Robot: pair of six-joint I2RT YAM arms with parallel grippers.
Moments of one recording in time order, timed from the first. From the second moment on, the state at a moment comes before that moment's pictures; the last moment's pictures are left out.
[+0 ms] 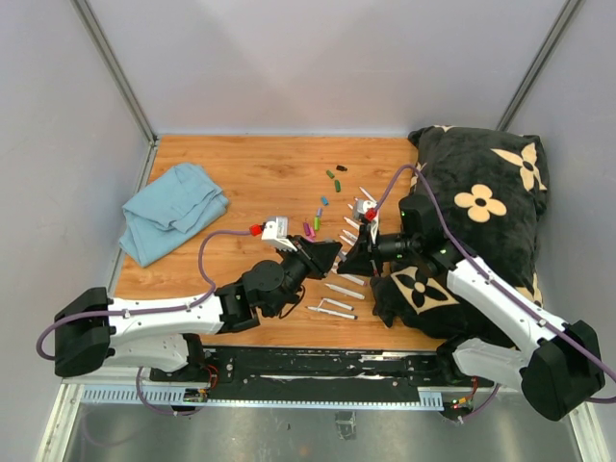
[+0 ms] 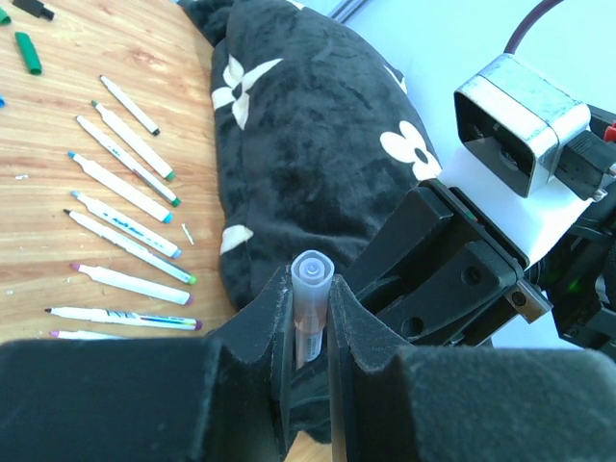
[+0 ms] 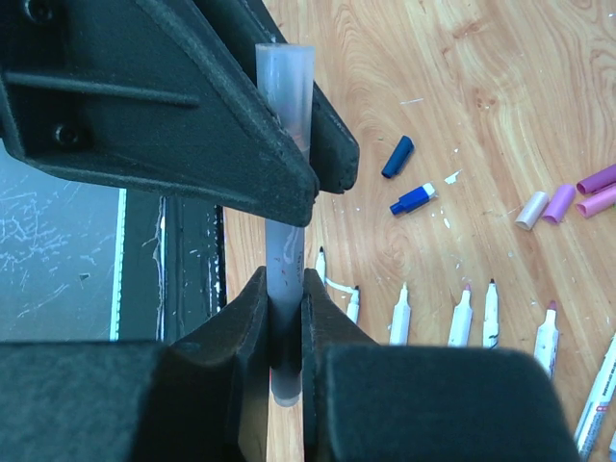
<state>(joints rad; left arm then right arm) -1.22 1.15 0.60 0.58 -0.67 -0.79 0.53 1.11 0.78 -0.22 -0.94 -0.16</state>
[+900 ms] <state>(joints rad) -0.76 0.82 0.61 0.37 -0.54 -0.77 0.70 1.24 0.79 -0.22 -0.88 -0.17</state>
